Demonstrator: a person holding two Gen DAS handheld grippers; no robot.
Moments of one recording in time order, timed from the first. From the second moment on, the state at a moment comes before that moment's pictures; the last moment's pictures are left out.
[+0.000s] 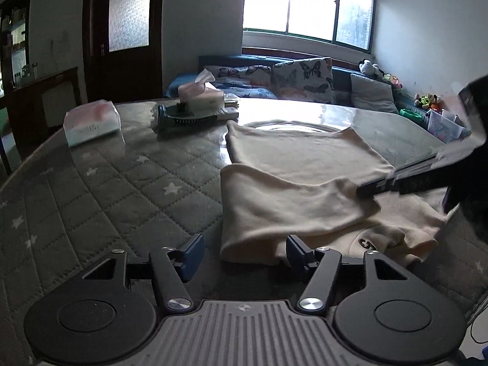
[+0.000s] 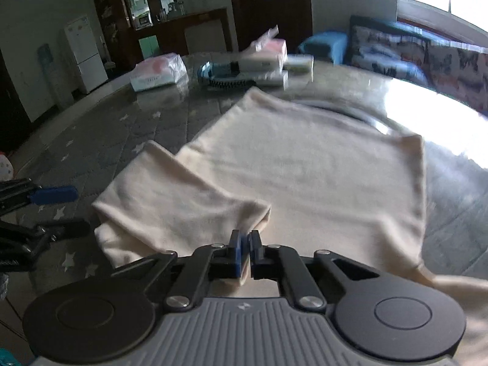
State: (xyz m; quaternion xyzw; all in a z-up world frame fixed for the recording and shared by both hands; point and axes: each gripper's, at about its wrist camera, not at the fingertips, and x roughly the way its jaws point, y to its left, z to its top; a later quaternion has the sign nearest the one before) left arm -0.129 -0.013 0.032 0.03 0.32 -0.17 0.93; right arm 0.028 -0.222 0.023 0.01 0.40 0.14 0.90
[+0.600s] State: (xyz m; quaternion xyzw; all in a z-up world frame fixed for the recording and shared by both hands) left arm -0.122 -0.024 0.027 0.03 0.33 -0.16 0.93; right arm 0.034 -0.224 0.055 -0.03 0.39 0.14 0.91
